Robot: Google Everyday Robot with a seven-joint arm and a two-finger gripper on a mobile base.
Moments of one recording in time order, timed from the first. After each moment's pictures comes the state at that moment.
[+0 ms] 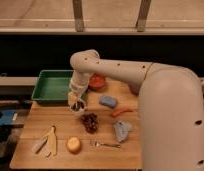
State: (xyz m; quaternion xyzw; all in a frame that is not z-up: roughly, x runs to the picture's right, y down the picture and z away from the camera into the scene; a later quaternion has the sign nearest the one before) arm -0.125 0.050 0.765 -0.40 -0.05 0.29 0.87
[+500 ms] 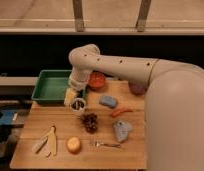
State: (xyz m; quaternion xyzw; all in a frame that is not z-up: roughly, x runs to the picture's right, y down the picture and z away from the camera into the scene) arm -0.114 0.025 0.742 -0.36 -0.05 0.31 0.88
